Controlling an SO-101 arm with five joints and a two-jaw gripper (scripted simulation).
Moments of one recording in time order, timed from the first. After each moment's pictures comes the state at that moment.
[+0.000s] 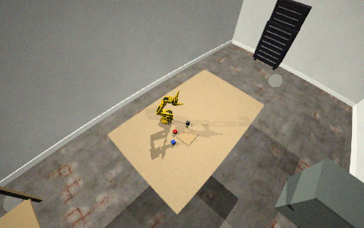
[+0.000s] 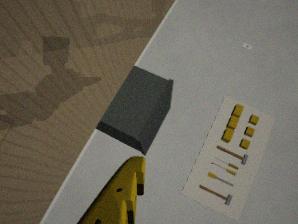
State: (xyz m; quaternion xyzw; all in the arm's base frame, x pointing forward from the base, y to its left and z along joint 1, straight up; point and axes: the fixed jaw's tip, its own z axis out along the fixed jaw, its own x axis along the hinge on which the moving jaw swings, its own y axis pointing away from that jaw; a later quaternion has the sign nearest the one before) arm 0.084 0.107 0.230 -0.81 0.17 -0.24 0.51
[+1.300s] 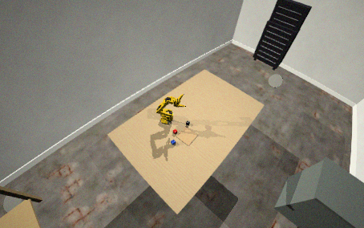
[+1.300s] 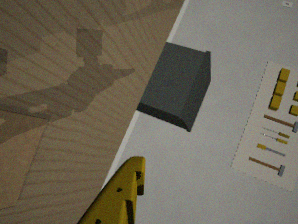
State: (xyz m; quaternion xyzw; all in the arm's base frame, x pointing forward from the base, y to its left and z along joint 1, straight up) arm 0.105 0.106 0.218 -0.79 0.28 -0.22 0.49
